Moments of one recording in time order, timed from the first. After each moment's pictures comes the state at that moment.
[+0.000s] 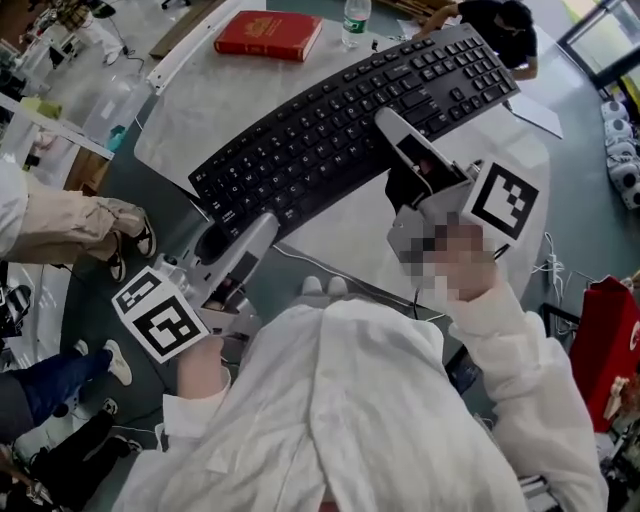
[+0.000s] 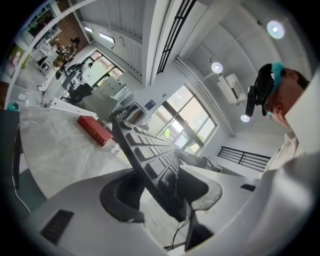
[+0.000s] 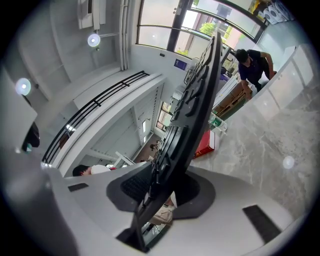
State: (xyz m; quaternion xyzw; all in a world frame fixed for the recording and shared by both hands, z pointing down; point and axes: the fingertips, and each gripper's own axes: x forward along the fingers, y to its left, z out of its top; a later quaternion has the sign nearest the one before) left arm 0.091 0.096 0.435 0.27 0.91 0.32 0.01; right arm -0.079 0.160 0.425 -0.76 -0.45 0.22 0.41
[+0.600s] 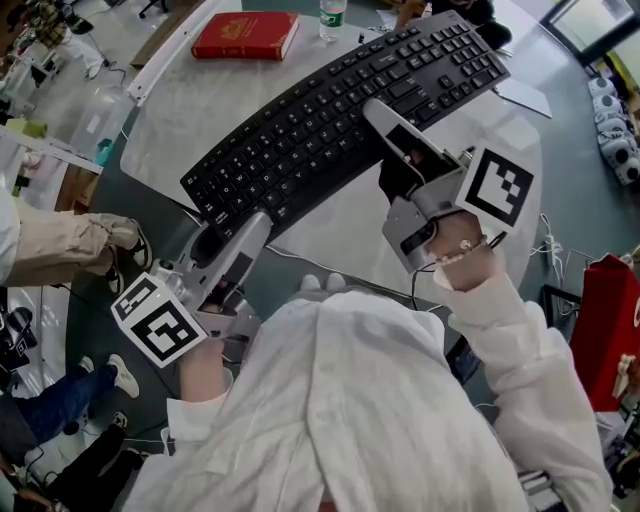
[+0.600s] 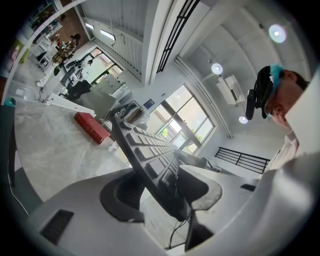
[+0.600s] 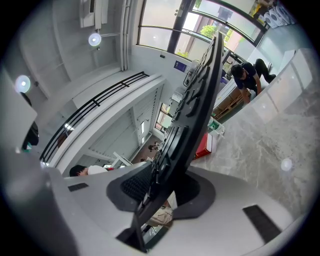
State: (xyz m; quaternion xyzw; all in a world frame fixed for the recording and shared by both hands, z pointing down) left arm 0.083 0.104 0.440 0.25 0.91 0.33 0.02; right arm -0.086 0.166 0.427 -0.76 -0.46 0.22 0.40
